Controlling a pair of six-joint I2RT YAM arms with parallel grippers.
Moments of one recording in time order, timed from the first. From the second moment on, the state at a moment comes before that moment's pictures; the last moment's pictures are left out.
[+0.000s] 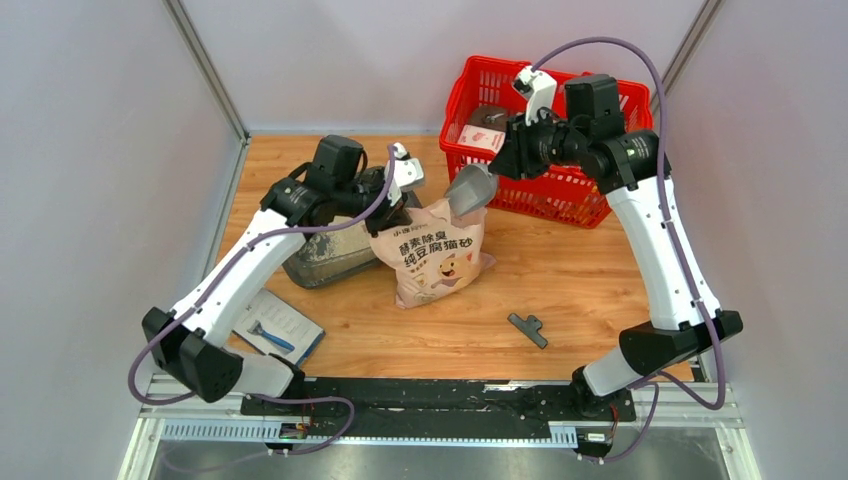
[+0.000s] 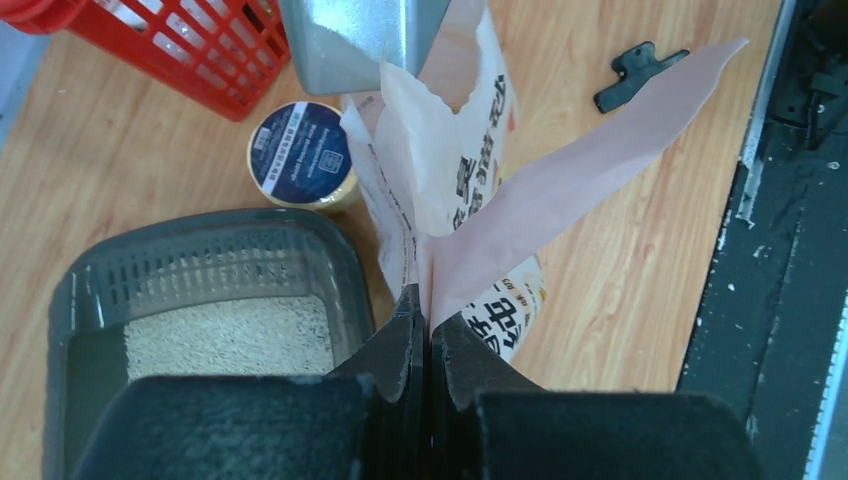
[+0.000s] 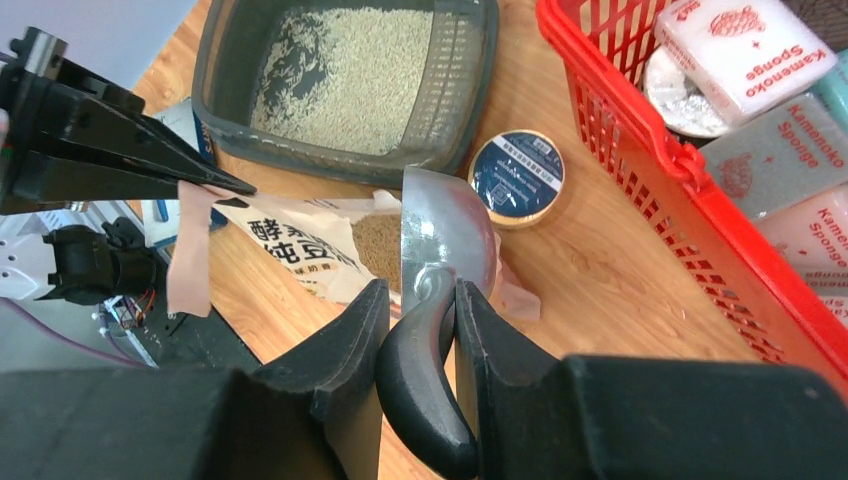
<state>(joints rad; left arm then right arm) -0.52 1.38 1.46 -0.77 0.58 0.49 0.34 1.53 1.98 -1.03 -0.46 0.01</state>
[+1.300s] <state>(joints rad) -0.54 1.08 1.21 -0.66 0.54 0.39 0.72 1.75 1.95 -1.12 -0.06 0.07</state>
